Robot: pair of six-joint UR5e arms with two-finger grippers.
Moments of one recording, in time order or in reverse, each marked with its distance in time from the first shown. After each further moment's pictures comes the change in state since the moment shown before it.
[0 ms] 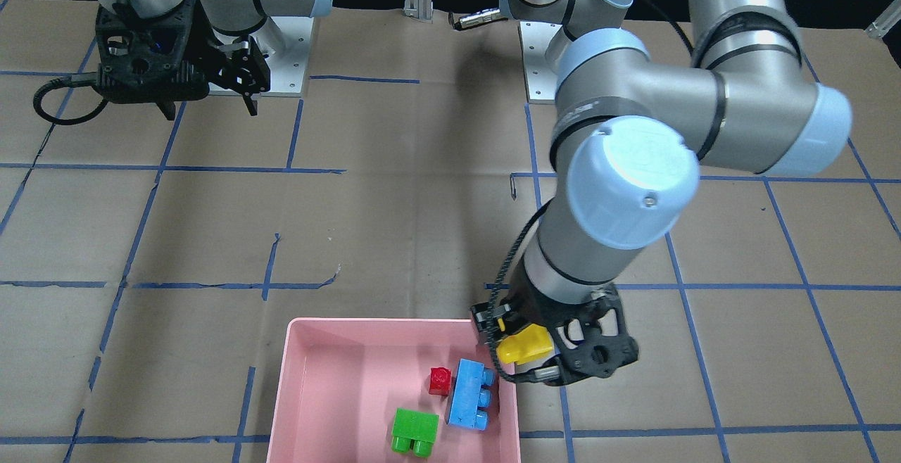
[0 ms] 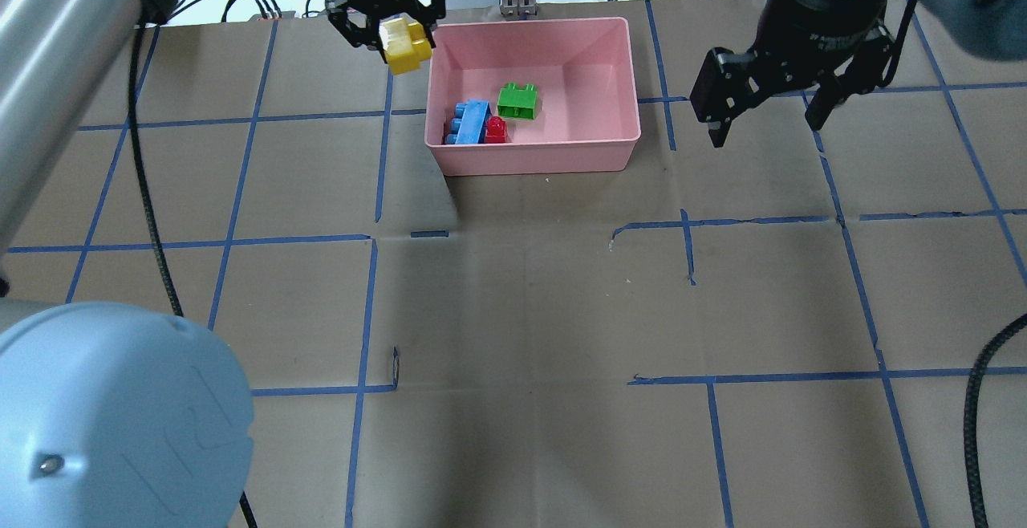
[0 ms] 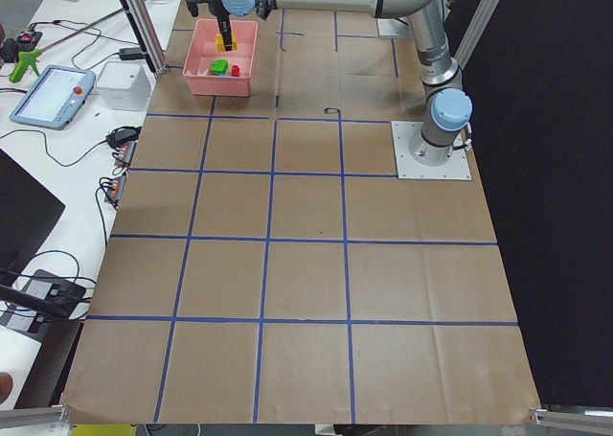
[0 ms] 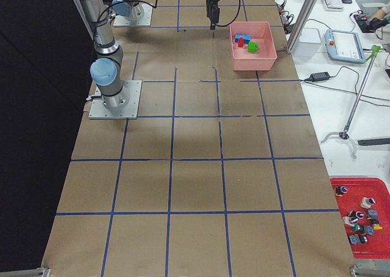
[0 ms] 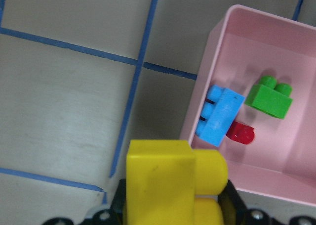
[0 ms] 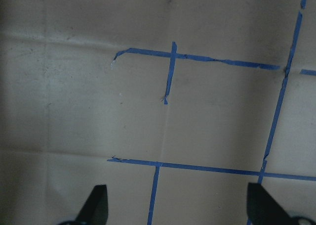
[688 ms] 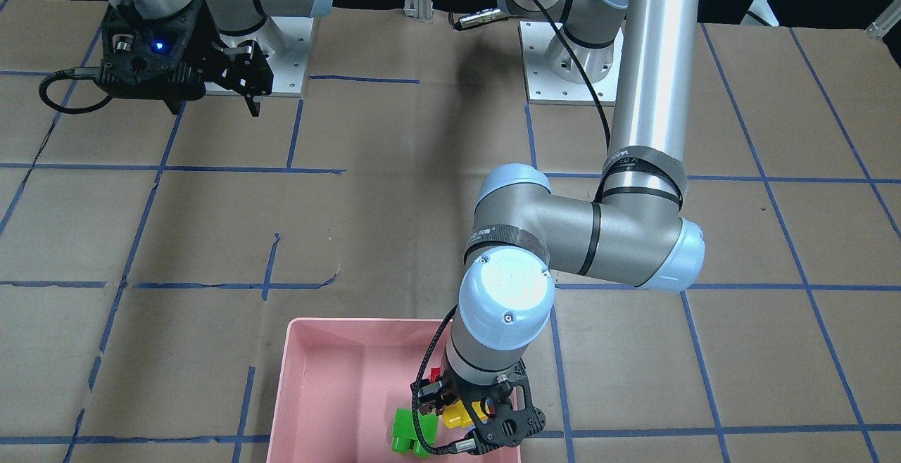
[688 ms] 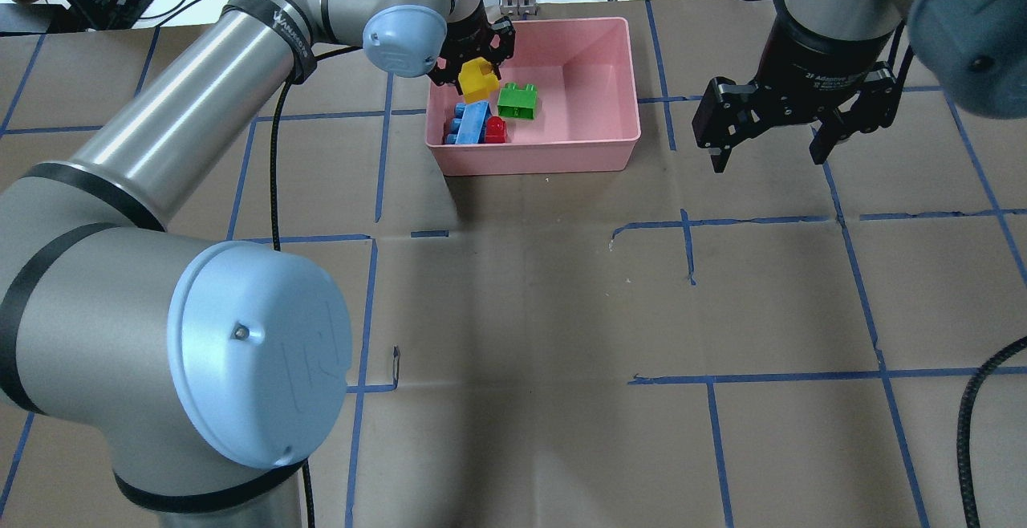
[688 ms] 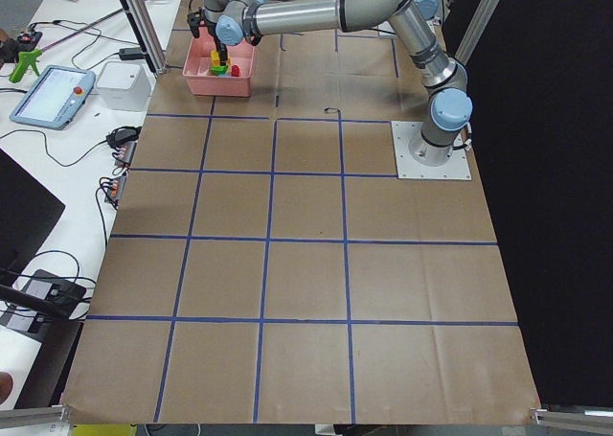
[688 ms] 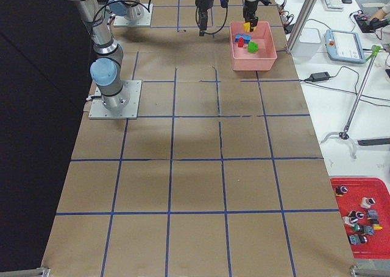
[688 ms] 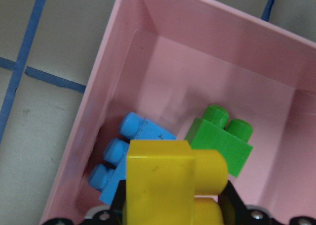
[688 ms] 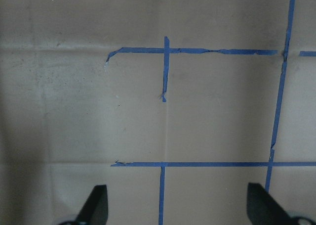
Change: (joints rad) left arm -0.048 -0.177 -0.007 0.254 0.033 -0.062; right arm -0.002 -0.016 0.038 -0.052 0.000 0.100
